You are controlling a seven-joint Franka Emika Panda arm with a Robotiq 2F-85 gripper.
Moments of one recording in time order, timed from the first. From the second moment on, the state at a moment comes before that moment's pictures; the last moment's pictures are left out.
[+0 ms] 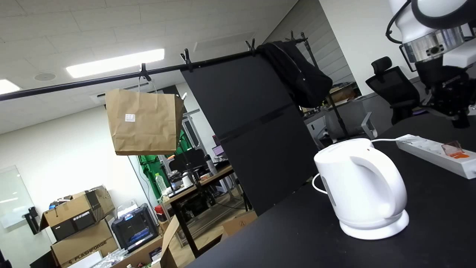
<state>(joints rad) 0.03 0.35 -0.17 -2.30 -0.06 2.77 0.34</state>
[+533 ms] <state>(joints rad) 0.06 0.41 -0.17 -2.26 -0.01 2.77 0.37</state>
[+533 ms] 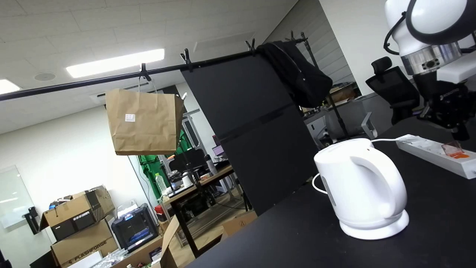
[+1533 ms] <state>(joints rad) 0.07 0.51 -0.17 -2.18 0.04 2.78 0.39</state>
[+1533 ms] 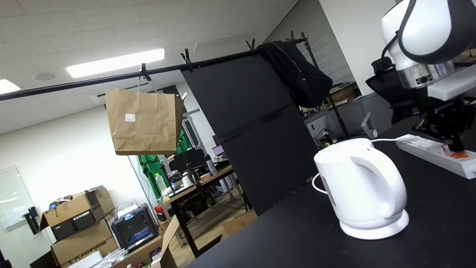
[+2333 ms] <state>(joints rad) 0.08 0.55 -0.18 -2.16 0.04 2.78 0.41</state>
